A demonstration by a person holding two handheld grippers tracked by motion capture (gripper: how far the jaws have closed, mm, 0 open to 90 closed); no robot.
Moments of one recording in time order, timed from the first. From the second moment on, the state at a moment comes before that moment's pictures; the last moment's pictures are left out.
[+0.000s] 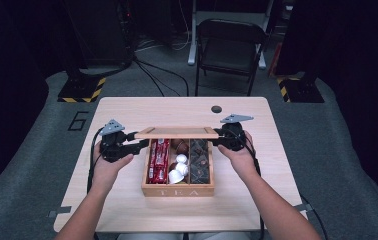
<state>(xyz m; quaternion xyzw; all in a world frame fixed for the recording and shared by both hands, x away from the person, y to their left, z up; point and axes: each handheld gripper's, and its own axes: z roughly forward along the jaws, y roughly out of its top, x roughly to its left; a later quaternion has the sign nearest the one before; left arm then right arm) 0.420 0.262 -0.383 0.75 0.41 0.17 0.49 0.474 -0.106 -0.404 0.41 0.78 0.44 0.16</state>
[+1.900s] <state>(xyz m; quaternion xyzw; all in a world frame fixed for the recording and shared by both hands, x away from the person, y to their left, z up) 0.414 0.260 -0.387 0.76 0.40 0.17 0.48 0.400 -0.114 -0.380 0.37 0.75 0.51 0.18</state>
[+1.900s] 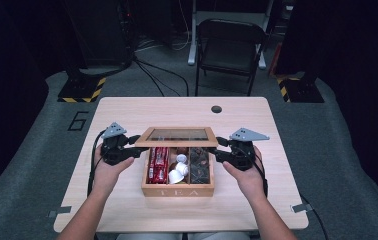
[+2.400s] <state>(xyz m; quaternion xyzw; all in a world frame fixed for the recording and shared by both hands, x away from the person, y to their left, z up) 0.405 0.258 -0.384 0.76 0.41 0.17 0.48 0.395 -0.117 -0.374 0.37 0.76 0.50 0.17</state>
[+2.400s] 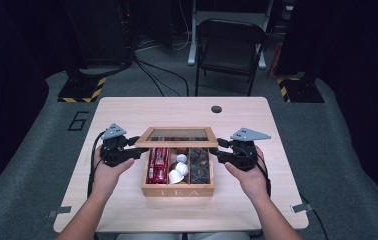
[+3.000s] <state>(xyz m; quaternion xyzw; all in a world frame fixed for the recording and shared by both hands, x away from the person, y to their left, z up) 0.374 0.261 -0.391 0.76 0.40 0.17 0.49 0.380 -0.120 -0.387 0.36 0.77 0.50 0.17</state>
